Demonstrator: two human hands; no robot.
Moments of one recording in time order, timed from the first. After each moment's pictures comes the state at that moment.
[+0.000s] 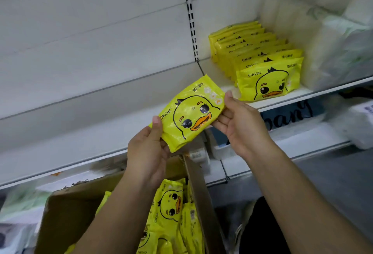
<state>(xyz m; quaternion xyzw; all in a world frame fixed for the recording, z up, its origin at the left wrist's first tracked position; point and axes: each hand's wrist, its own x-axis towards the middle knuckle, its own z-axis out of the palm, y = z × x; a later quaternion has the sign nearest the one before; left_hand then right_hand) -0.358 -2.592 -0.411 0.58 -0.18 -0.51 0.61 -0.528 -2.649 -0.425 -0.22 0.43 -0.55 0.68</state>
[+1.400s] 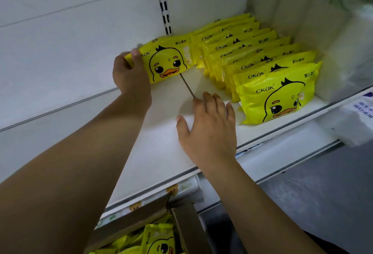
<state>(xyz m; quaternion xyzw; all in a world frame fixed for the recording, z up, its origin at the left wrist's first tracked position) -0.341 -2.881 -0.451 0.64 -0.35 -0.28 0.62 -0.470 -2.743 -0.486 -0.65 0.72 -0.23 0.06</state>
